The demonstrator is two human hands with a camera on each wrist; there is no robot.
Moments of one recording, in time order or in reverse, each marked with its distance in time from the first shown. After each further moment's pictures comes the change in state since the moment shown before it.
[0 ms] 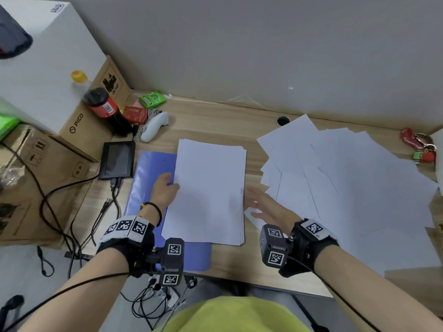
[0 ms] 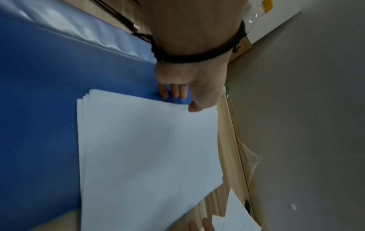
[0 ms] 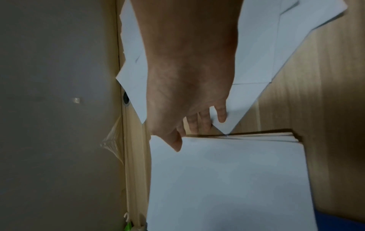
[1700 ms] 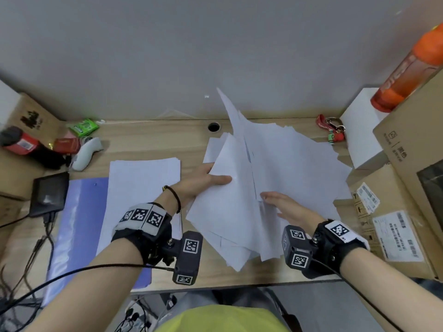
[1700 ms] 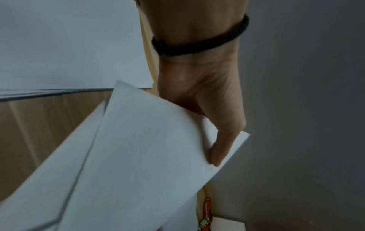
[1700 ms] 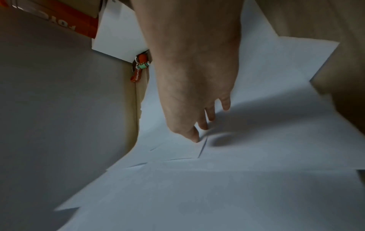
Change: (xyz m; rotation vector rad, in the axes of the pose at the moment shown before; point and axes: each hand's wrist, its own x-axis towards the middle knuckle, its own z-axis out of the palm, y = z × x) left_hand -0.129 0.168 0.181 0.022 -0.766 0.212; right_hand -0.097 0.041 -0.199 -0.114 0.233 -0.039
